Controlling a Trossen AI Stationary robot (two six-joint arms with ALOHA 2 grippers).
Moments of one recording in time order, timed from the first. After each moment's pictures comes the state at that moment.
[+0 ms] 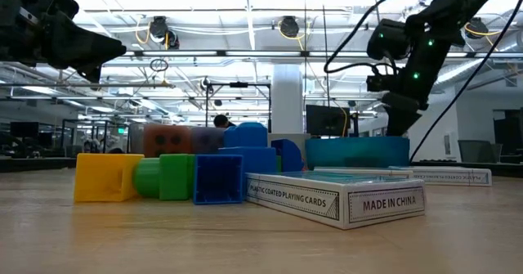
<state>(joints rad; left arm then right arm) -0.05 0.01 0.03 0.00 -0.09 -0.03 -0.57 1.18 0.63 -0.51 0.16 0.02</state>
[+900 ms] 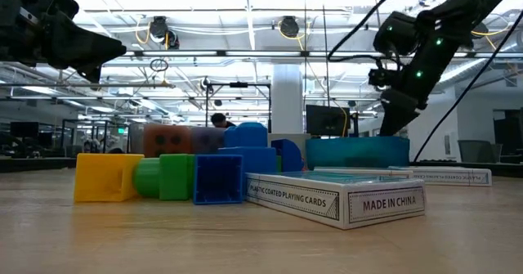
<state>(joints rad) -0.05 0.01 0.03 0.00 -0.09 -0.03 -0.53 1.09 0.57 -0.41 0.18 0.02</state>
